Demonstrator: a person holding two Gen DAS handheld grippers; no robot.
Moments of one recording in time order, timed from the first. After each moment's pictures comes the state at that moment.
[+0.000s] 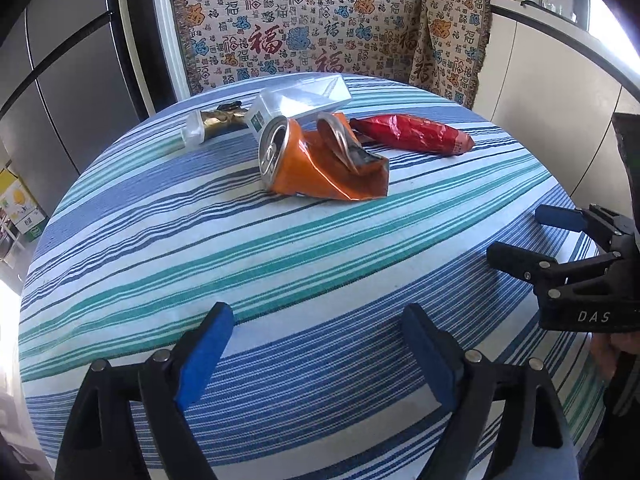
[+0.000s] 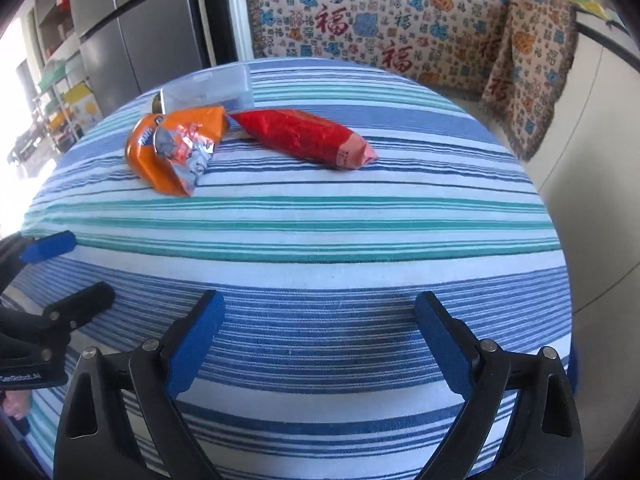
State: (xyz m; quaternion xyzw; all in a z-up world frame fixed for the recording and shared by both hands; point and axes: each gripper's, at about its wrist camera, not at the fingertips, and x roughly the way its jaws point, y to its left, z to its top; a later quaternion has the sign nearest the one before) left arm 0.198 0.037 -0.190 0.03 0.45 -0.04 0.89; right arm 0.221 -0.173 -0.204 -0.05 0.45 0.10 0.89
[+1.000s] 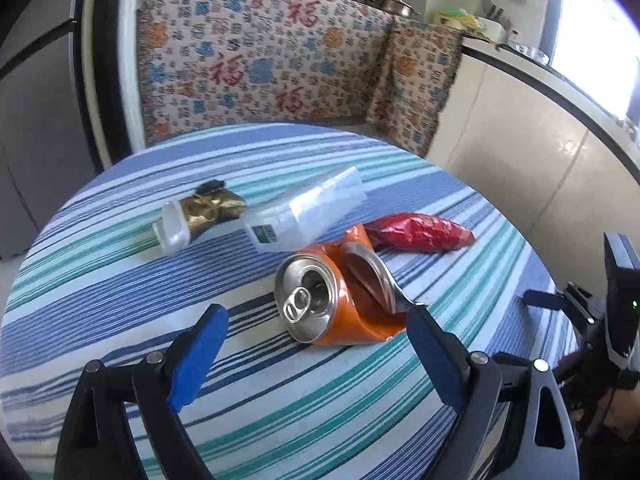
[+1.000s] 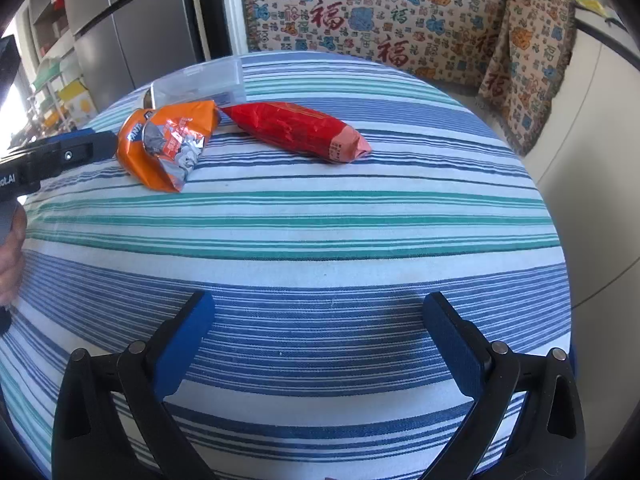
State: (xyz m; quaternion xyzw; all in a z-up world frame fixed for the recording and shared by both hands) left arm 0.283 0.089 -0.160 -0.01 0.41 -0.18 0.89; right arm 0.223 -0.174 -0.208 -0.05 0.45 0.10 0.88
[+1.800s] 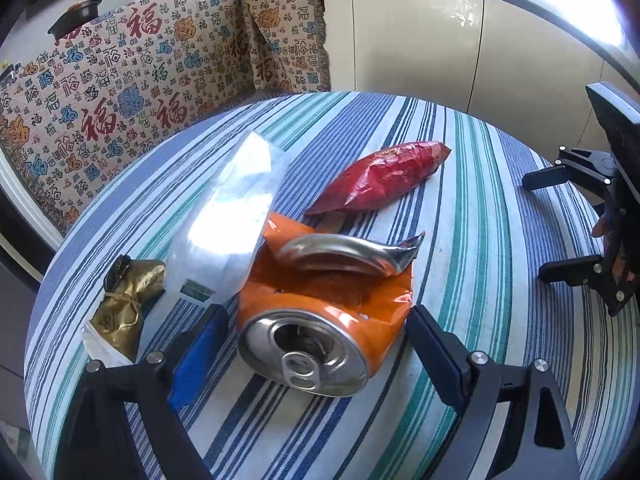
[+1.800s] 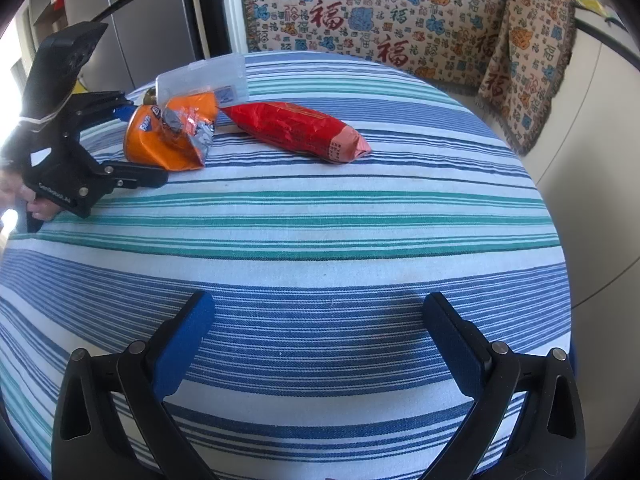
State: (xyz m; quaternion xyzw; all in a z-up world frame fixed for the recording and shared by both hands) left arm 0.326 0.052 -0.192 0.20 0.40 -0.33 0.83; right arm 0.222 -0.177 -0.207 -0.05 0.45 0.10 0.88
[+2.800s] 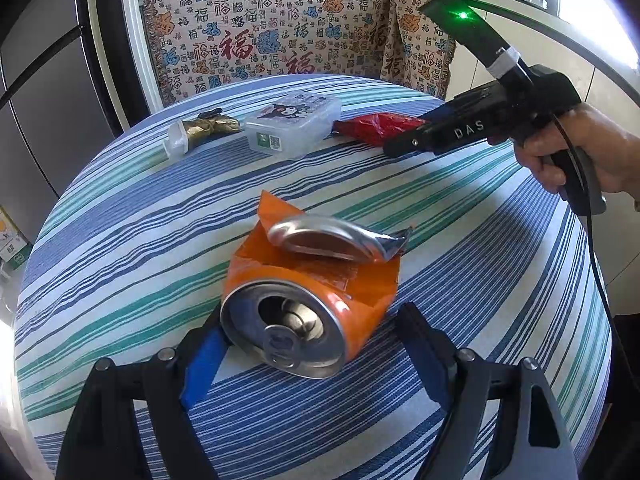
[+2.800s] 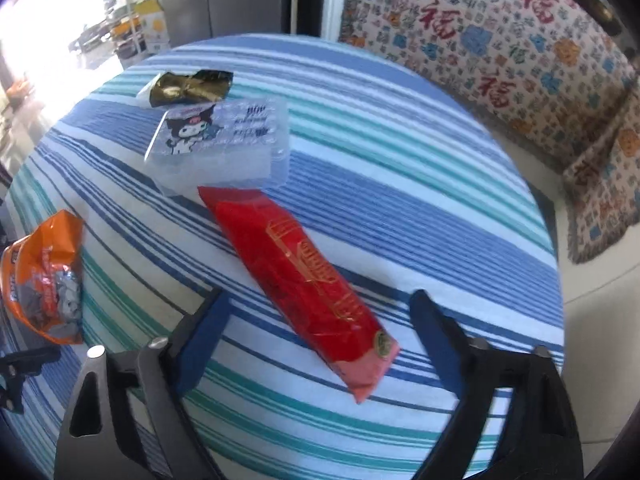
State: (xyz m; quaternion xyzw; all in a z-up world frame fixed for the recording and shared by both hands) left arm 0.198 0.047 -0.189 0.05 0.45 -0.09 0.89; right arm 0.356 -0.140 -0.202 -0.17 0.48 0.26 0.82
